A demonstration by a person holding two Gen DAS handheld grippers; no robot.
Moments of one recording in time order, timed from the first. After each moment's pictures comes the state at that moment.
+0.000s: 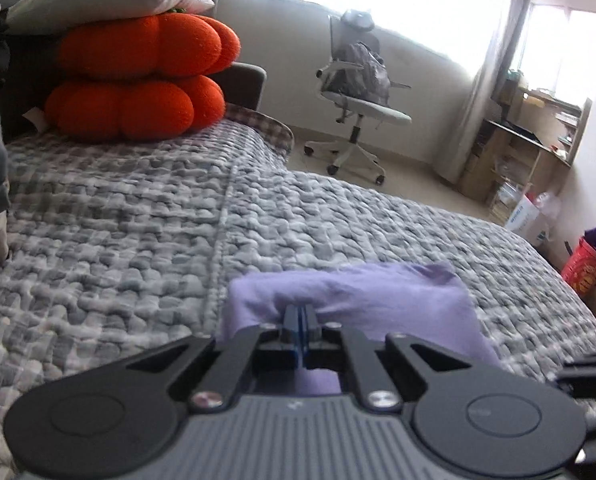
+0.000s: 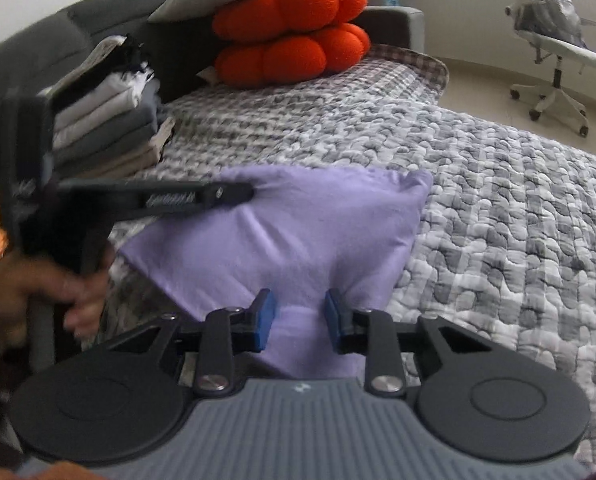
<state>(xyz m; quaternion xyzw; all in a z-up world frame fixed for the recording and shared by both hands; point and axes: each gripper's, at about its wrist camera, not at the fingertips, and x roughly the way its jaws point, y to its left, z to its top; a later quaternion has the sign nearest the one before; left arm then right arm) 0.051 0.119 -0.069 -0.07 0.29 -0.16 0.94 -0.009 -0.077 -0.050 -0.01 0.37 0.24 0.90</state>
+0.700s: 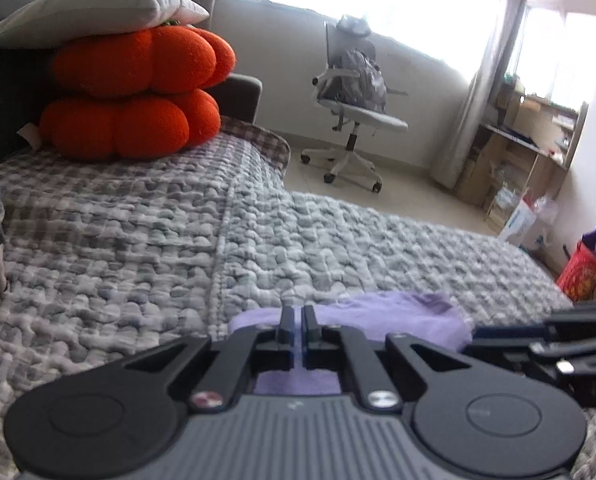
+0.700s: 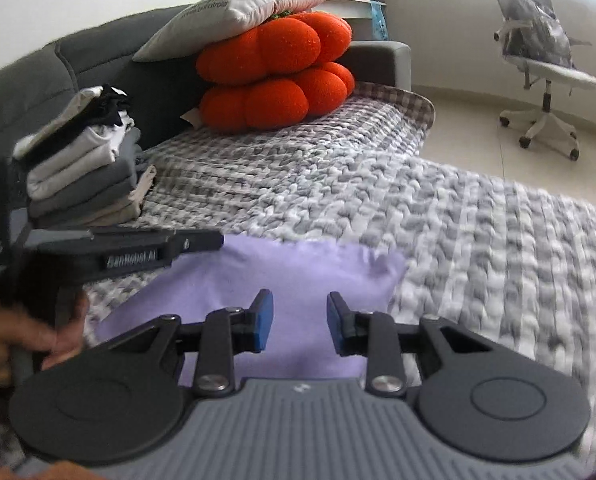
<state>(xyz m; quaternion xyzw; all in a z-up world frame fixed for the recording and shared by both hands) 0.064 0.116 -0.055 -0.06 0.29 -0.17 0.94 0.036 -0.083 -0.027 0.00 0.32 0.22 0.92</state>
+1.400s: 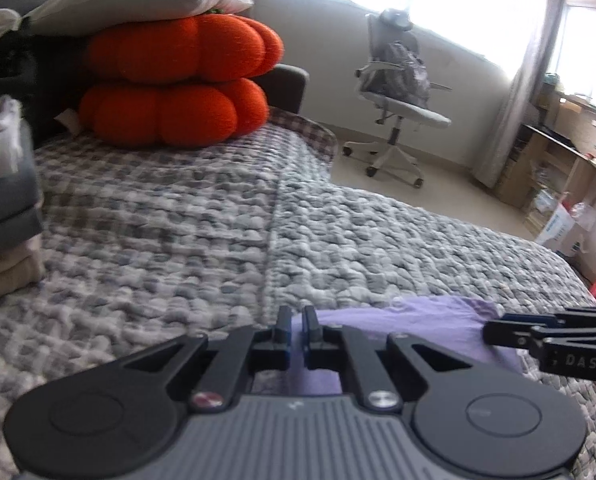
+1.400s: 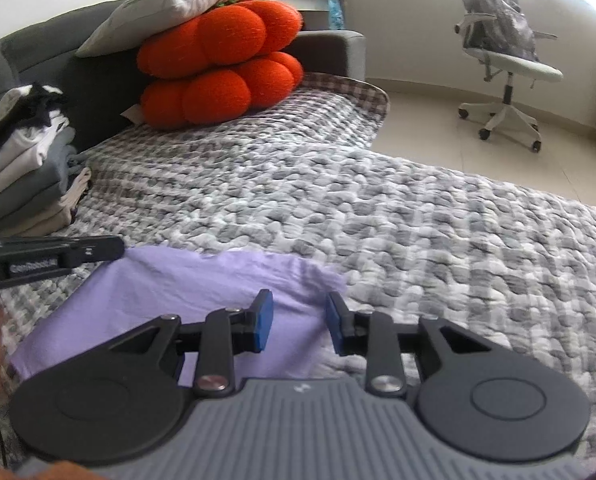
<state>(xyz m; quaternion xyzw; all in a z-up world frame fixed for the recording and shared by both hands) 0.071 0.135 -0.049 -0.07 0.31 -0.10 0.94 0.066 -0.104 -0.043 0.01 0.34 0.15 0.93</state>
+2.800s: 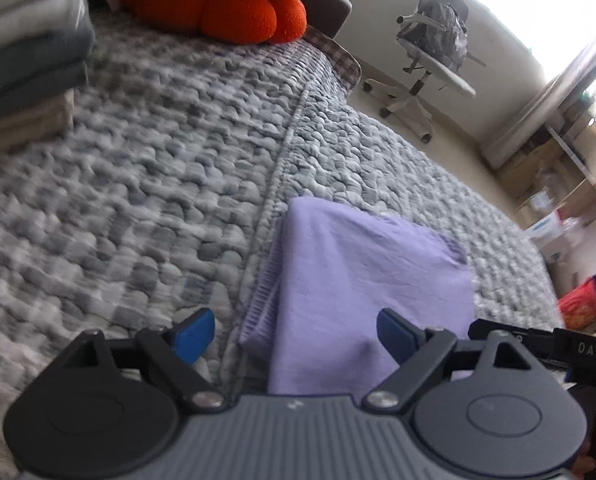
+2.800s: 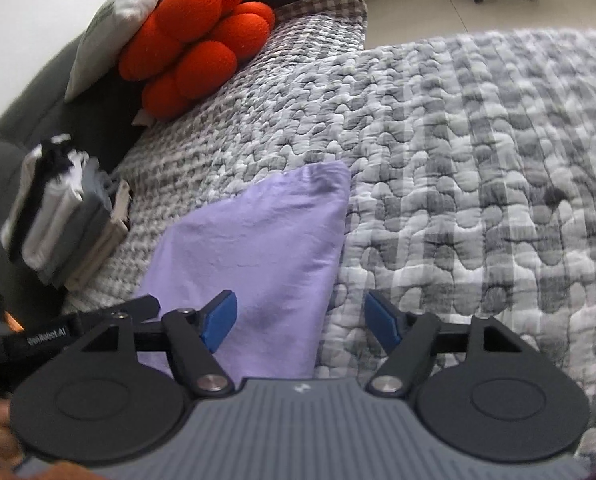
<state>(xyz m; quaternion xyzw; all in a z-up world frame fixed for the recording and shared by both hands) 0.034 0.160 -0.057 -0.20 0.44 -0.11 0.87 0.048 -0.143 -0.049 0.22 0.46 0.18 0.84</state>
